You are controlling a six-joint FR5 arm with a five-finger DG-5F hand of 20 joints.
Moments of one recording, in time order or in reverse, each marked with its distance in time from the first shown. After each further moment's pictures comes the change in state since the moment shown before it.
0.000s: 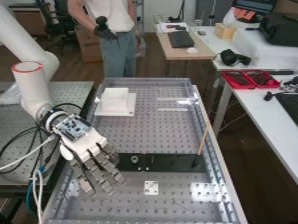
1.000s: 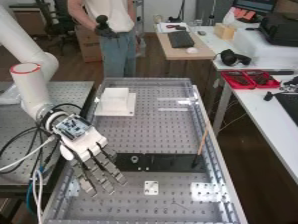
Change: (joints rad) arm -0.011 -0.003 -0.006 0.047 -0.014 -0.024
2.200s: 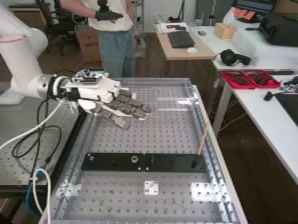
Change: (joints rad) arm 0.074 0.234 -0.002 -0.121 -0.313 -0.087
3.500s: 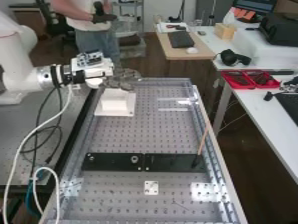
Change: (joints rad) arm 0.086 0.092 -0.091 -0.020 -0.439 0.134
